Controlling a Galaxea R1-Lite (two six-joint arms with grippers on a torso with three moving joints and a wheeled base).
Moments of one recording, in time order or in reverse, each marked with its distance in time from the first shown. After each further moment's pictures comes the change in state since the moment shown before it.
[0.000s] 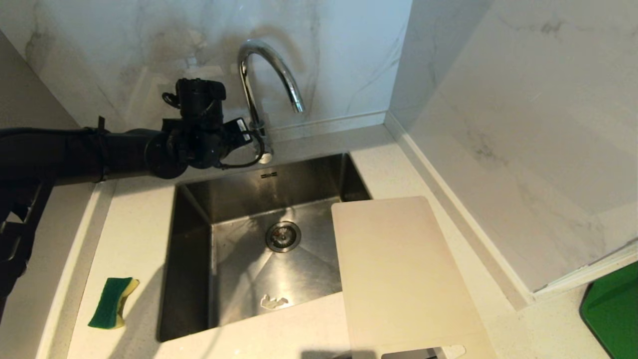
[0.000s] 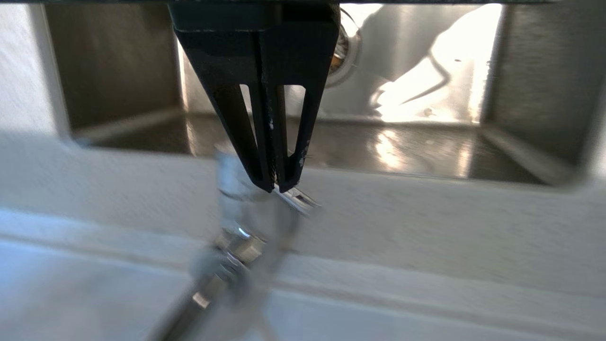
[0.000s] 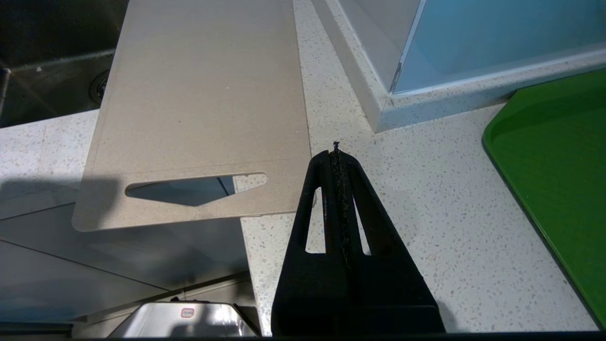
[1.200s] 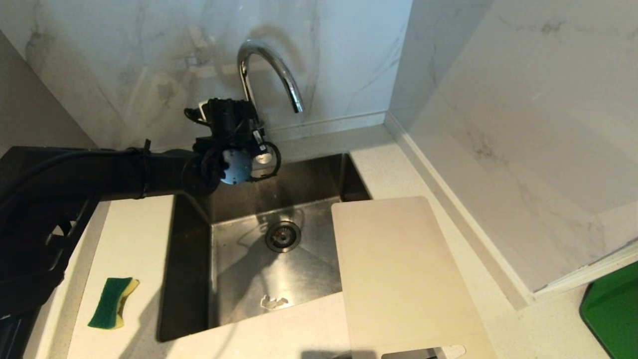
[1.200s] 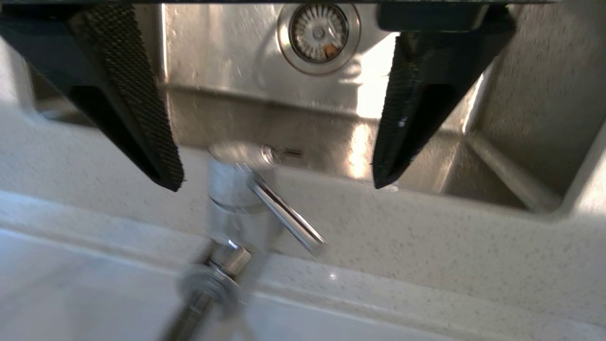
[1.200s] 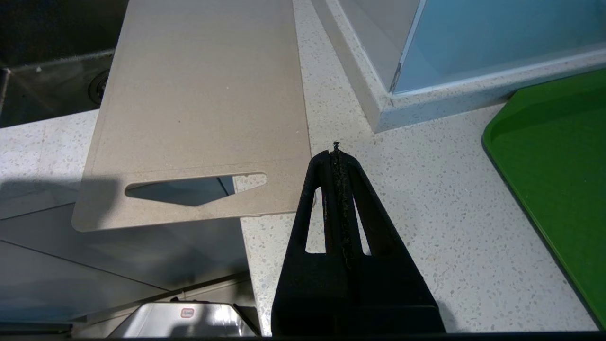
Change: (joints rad) left arm -0.079 0.073 0.000 -0.112 0.230 0.001; right arm 0.000 0.000 0.000 0.000 0.000 0.000
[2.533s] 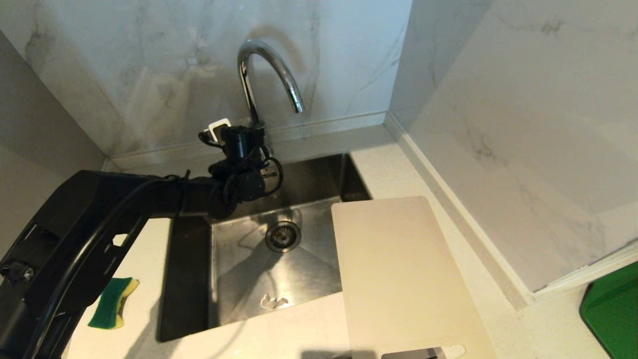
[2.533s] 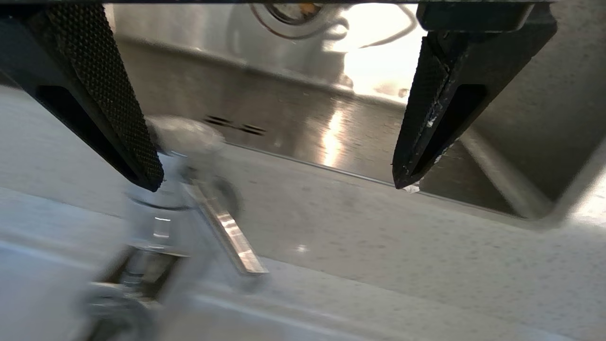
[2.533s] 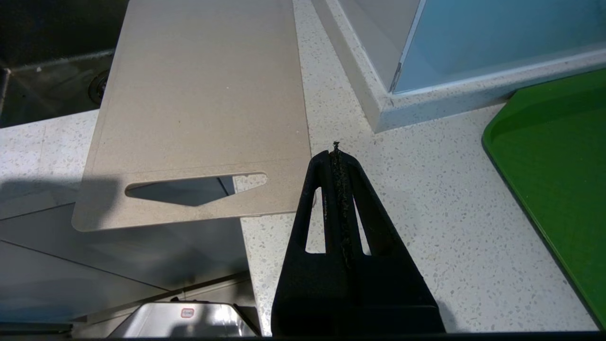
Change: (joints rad) left arm 0.033 0.149 -0.017 -0.212 0.091 0.064; right arm 0.000 0.000 0.000 0.000 0.000 0.000
